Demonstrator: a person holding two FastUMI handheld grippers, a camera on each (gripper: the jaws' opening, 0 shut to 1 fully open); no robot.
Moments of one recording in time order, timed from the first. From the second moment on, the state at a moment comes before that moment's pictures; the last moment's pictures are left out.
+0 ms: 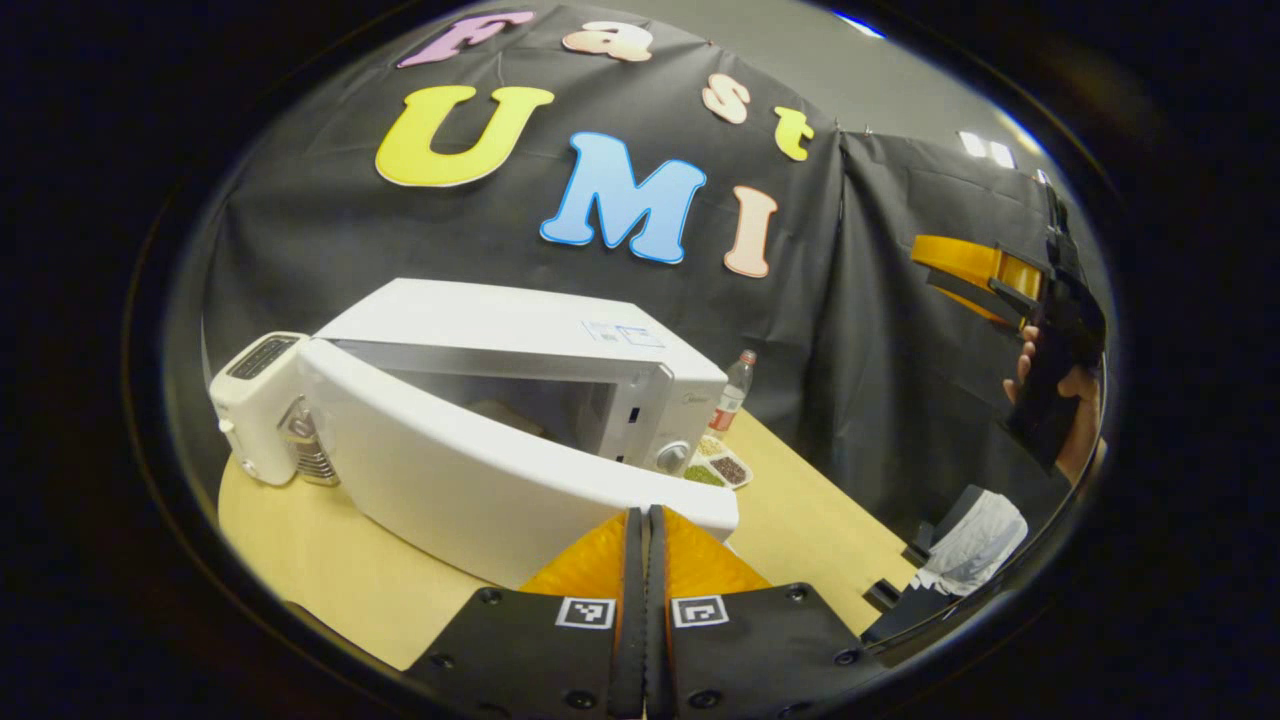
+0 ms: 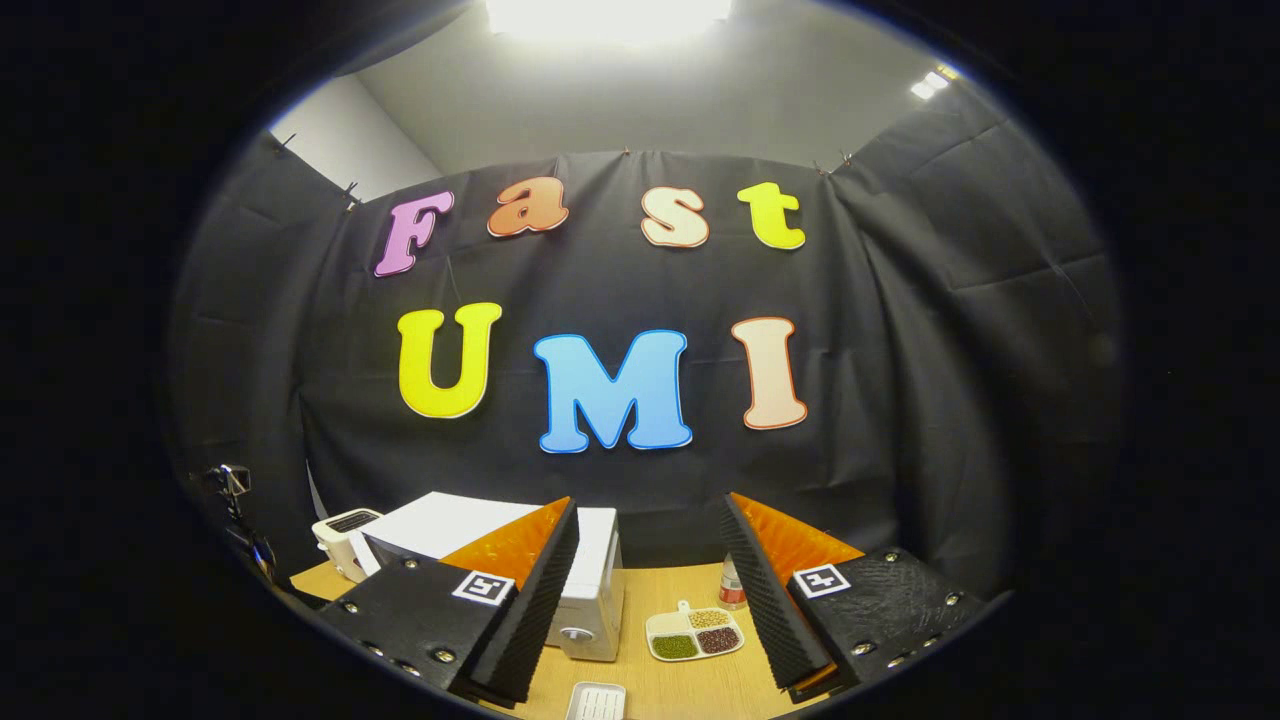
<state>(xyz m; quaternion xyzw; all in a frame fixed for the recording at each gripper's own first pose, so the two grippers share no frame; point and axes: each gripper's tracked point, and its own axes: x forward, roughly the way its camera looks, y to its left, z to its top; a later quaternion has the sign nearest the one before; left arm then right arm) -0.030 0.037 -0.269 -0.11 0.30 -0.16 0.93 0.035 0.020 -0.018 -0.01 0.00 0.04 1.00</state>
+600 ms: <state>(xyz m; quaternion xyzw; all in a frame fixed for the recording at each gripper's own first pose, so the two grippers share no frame) 0.038 0.004 -0.301 -0.12 0.31 -0.14 0.93 0.064 -0.016 -0.034 0.00 0.01 0.03 1.00</state>
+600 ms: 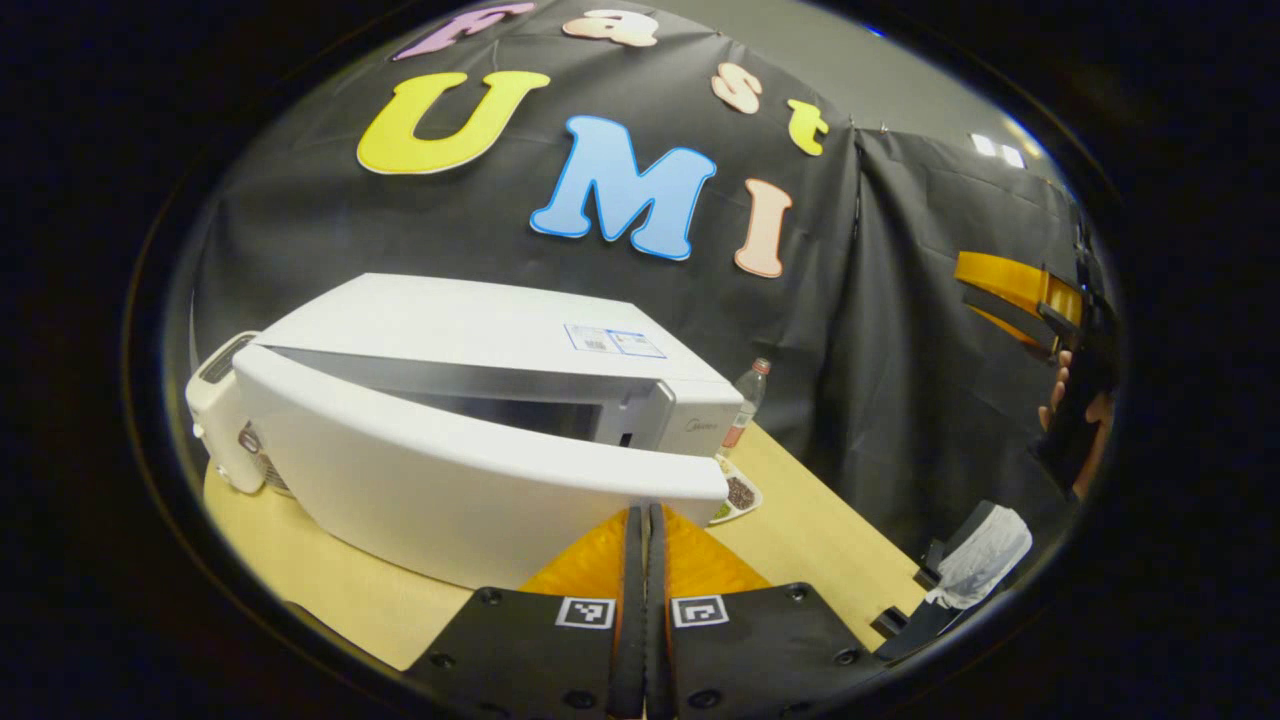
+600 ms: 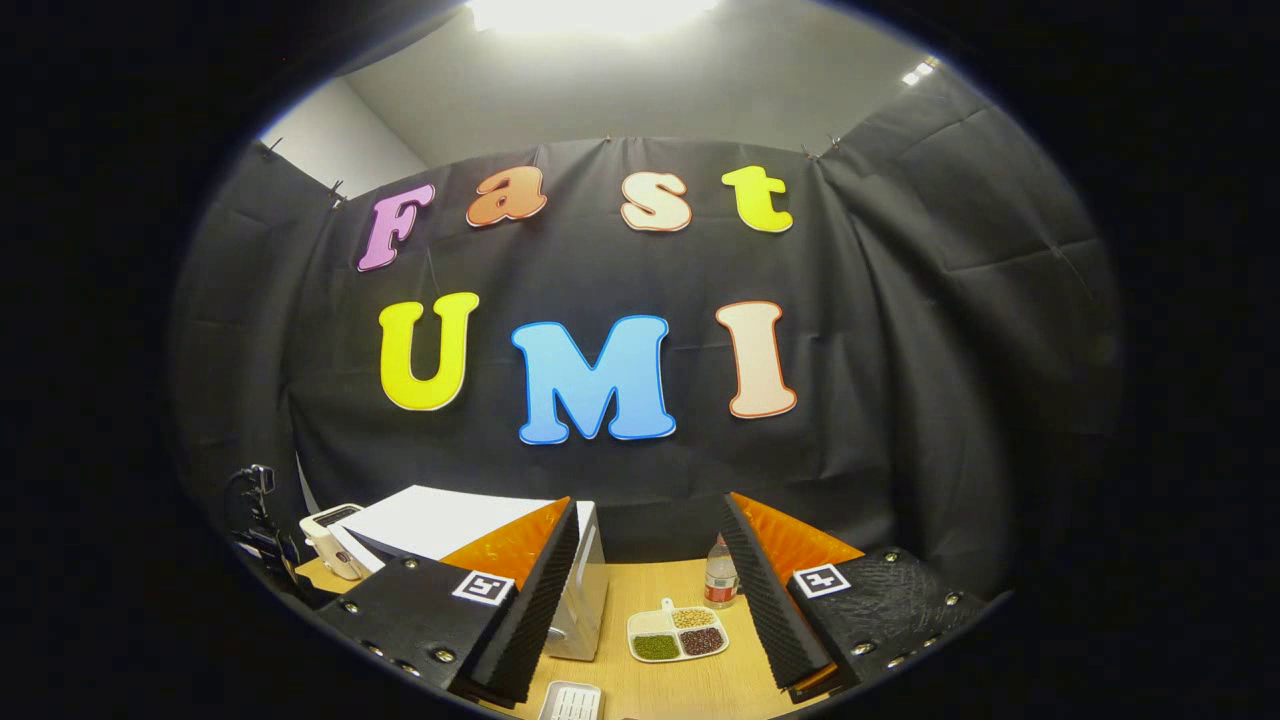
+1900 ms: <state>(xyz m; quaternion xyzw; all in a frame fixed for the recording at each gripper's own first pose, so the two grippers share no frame) 0.122 -0.007 -0.320 -0.13 0.30 -0.09 0.94 0.089 -0.039 -0.039 -0.01 0.02 0.03 1.00</state>
